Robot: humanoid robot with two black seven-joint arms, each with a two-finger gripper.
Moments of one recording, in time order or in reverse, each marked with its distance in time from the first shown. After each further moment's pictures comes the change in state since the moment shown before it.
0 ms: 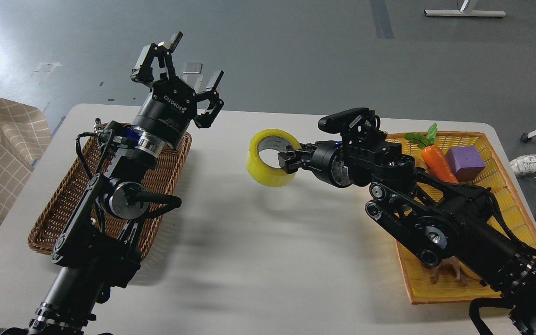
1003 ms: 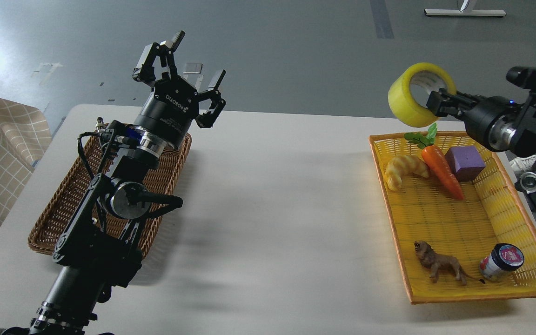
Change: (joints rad) left arm -0.003 -0.006 0.007 0.000 0.002 -0.001 -0.001; right arm -0.105 -0.340 0.428 0.154 0.029 0.000 0.004
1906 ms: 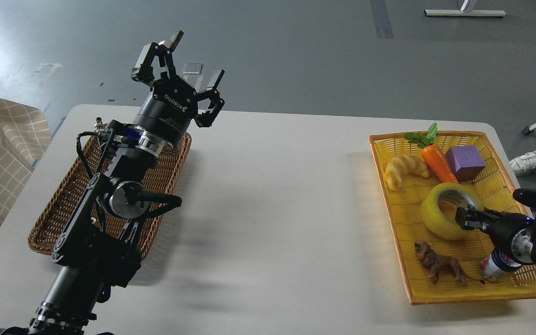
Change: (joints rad) left arm 0.000 0.005 -0.006 0.000 -0.003 -0.002 0.000; right arm -0.574 -0.172 0.164 0.154 -0.107 -0.001 -0.001
